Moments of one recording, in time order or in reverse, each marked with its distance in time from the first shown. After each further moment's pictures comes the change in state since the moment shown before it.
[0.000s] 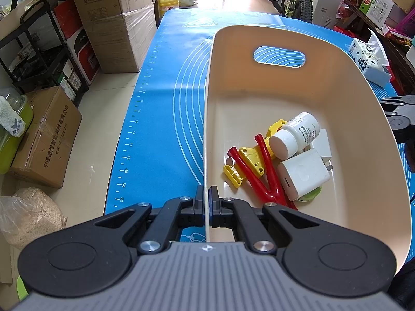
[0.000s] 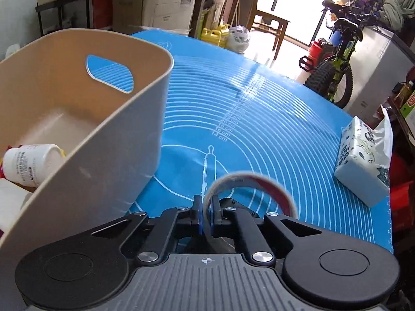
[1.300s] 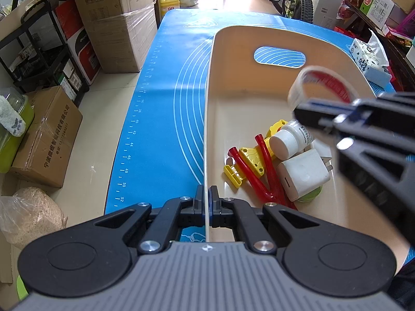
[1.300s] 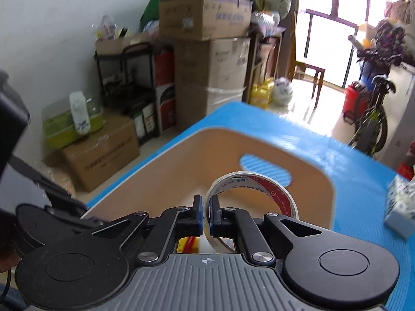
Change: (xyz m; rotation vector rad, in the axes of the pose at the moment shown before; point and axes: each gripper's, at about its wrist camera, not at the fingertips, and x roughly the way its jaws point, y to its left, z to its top) left arm -0.001 -0.001 0.000 -0.001 0.000 0.006; right arm -0.104 0.142 0.044 -0.019 -0.172 0.200
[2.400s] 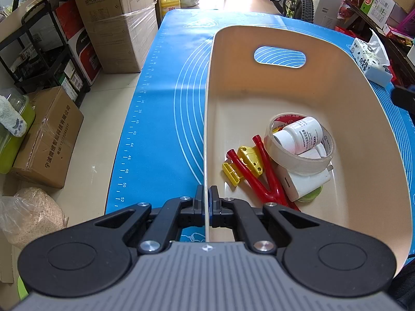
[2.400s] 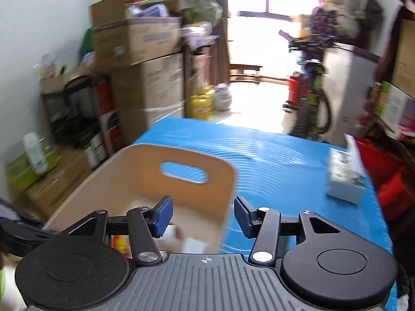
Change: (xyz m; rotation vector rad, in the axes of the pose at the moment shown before) left arm 0.000 -0.001 0.000 0.002 0.000 0.004; right arm -0.066 -0.076 -0.033 0.249 -0.104 -0.248
